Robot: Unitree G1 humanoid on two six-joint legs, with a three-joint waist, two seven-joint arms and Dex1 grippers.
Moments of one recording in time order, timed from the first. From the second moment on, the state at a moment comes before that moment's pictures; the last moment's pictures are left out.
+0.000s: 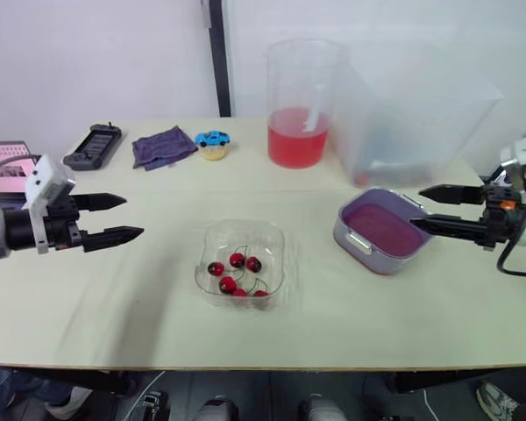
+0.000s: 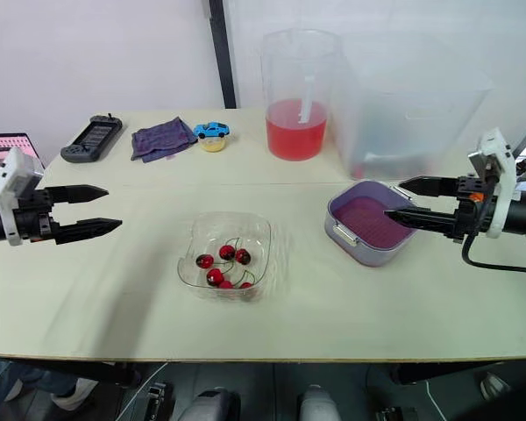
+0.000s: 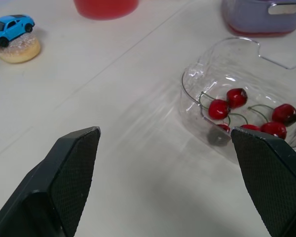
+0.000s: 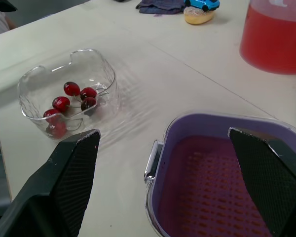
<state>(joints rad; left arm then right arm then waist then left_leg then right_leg) -0.37 1.10 0.31 0.02 -0.62 0.60 -1.20 -0.43 -1.15 -0.35 0.02 0.72 0.75 1.23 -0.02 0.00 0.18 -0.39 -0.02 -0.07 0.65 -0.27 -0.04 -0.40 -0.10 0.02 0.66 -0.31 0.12</state>
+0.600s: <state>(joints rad) -0.38 1.06 0.33 -0.01 -0.64 0.60 -1.16 -0.45 -1.15 -0.35 0.04 0.71 0.73 1.23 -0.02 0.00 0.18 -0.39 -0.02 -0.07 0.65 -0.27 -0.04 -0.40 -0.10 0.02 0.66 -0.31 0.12</state>
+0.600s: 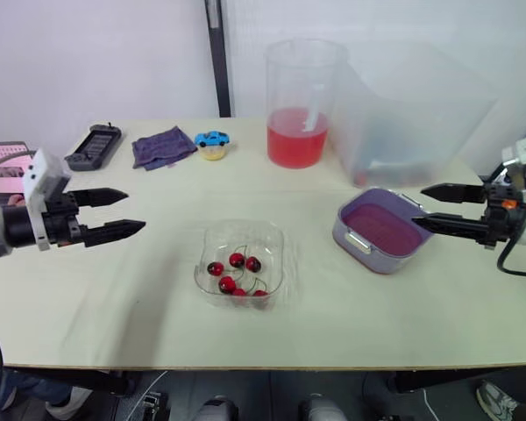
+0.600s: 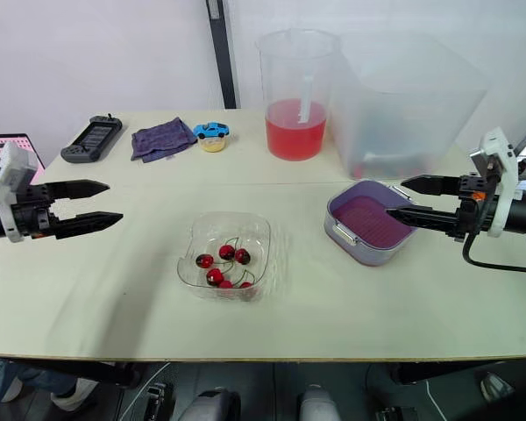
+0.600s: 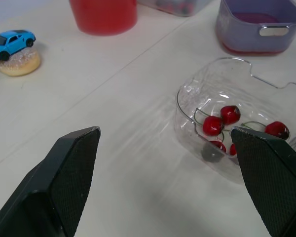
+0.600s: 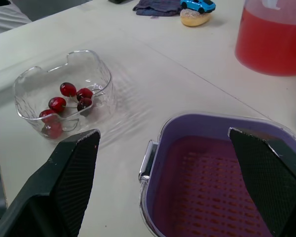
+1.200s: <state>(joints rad) -0.20 0.96 0.53 -0.22 -0.76 0.69 -1.01 -0.64 -1.12 -0.17 0.01 0.68 0.76 1.24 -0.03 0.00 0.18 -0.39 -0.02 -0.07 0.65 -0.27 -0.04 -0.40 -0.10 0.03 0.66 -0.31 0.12</state>
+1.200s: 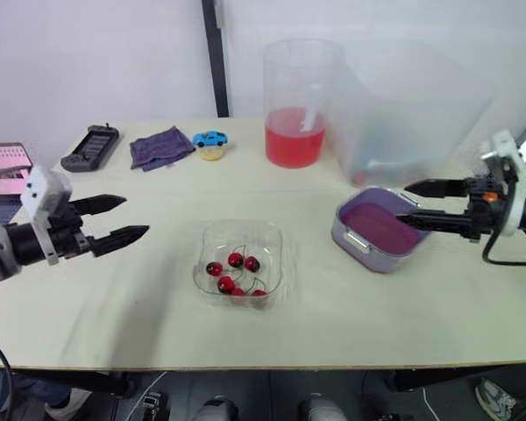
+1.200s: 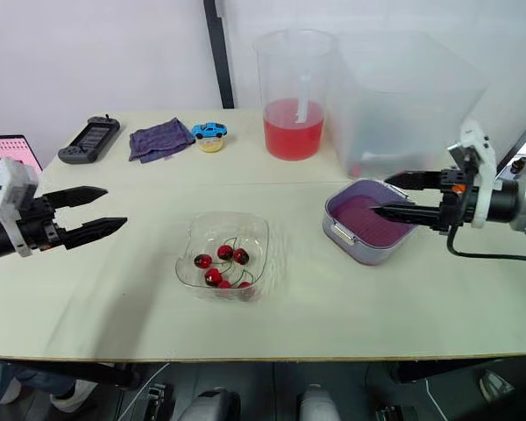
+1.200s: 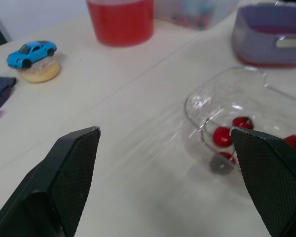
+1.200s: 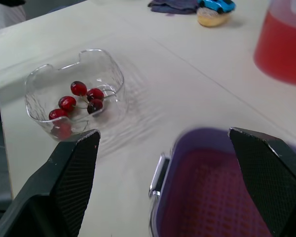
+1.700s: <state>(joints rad) 0.46 0.67 0.92 -0.68 -0.93 0.73 -0.93 -1.07 -0.72 0.30 -0.04 0.47 0.69 1.34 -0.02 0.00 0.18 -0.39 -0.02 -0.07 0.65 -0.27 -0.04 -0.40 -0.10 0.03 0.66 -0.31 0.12</state>
